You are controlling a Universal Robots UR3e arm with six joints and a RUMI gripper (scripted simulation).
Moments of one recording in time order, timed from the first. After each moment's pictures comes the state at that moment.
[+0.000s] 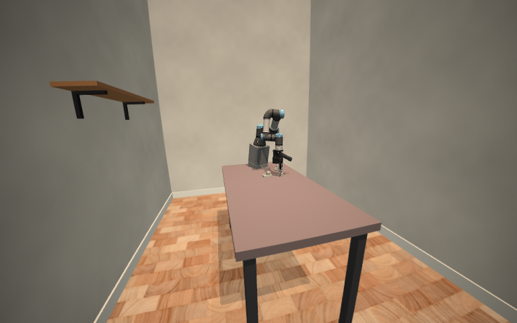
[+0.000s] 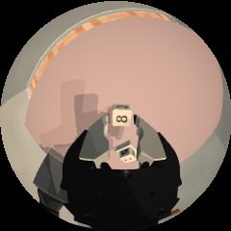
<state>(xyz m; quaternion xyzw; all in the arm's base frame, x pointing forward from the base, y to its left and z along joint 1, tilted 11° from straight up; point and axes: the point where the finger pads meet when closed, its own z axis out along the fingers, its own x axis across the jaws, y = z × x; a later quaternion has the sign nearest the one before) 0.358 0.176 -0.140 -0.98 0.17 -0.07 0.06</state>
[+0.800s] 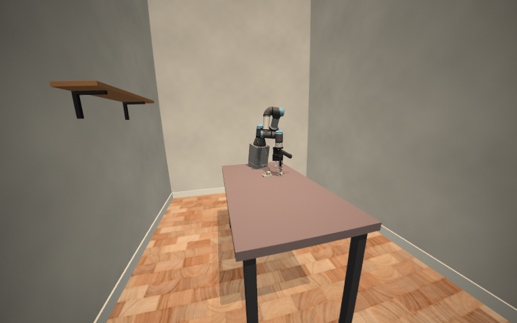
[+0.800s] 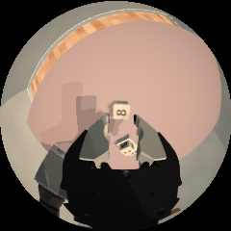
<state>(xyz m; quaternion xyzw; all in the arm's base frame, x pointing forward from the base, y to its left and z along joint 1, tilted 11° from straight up) 0.355 0.174 -0.117 -0.98 0.17 -0.07 0.06</state>
